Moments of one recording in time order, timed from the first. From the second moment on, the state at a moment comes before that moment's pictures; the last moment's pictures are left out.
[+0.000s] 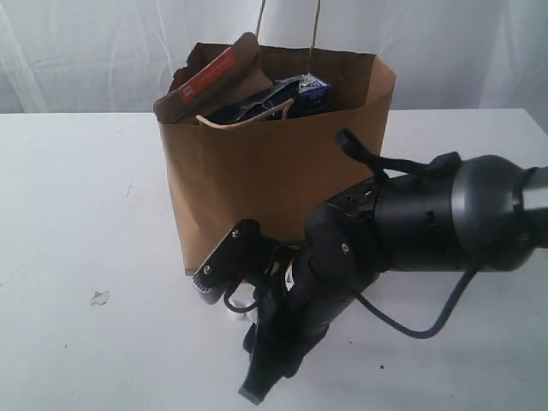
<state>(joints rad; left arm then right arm) -0.44 0.01 0.02 -0.13 0.24 0.08 0.83 1.74 -0.96 0.16 0.51 -0.40</state>
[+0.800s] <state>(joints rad) -0.44 0.01 0.02 -0.13 0.24 0.08 0.75 1.78 -0.91 0.12 0.35 0.18</state>
